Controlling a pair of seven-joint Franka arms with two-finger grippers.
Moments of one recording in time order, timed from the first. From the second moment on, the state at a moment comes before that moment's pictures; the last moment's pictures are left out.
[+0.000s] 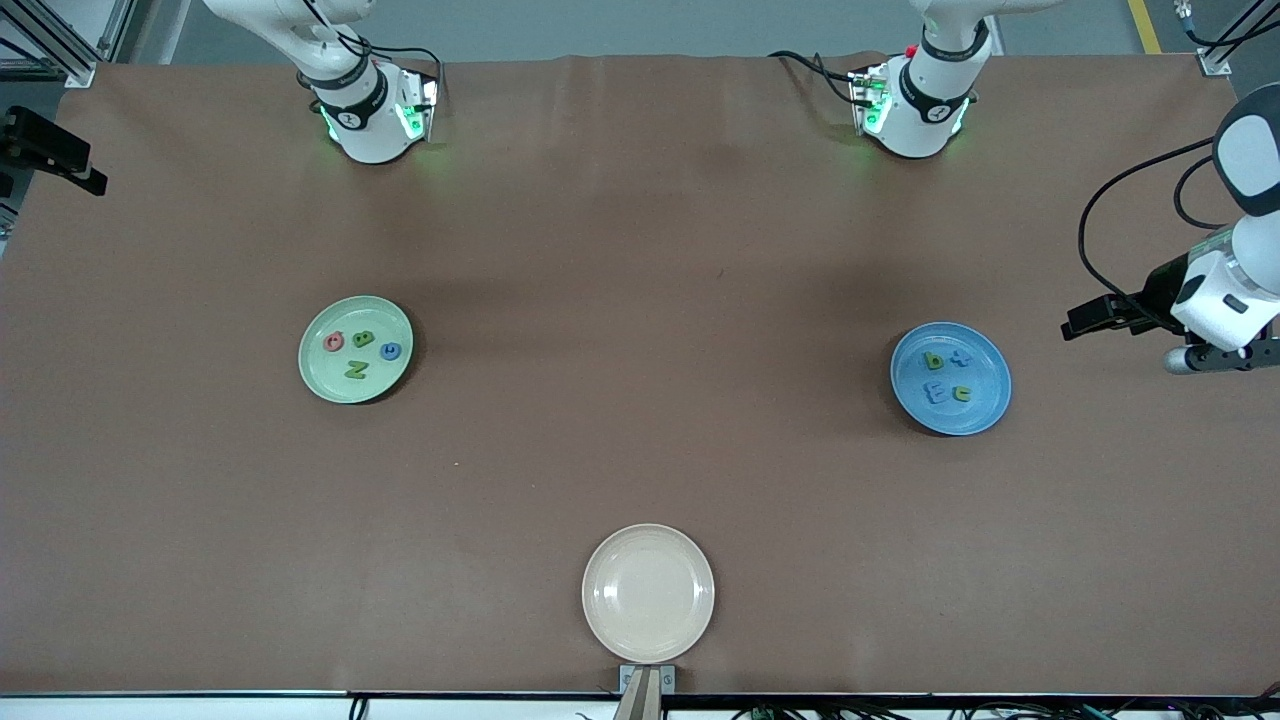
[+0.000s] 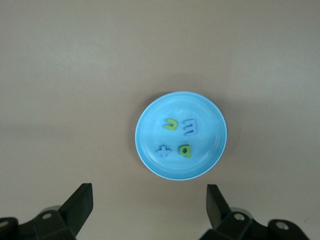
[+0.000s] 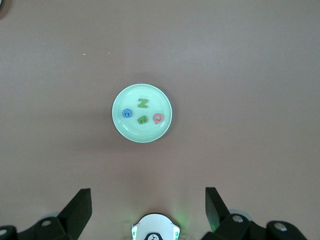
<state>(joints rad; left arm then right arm) 0.01 0.04 0.10 -1.92 -0.08 1.93 0.05 0.00 -0.06 -0.08 -1.45 0.02 1.30 -0.07</state>
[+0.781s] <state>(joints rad) -0.10 0.04 0.19 -1.86 -0.08 1.93 0.04 0.00 -0.06 -0.07 -1.45 0.02 1.32 -0.07</state>
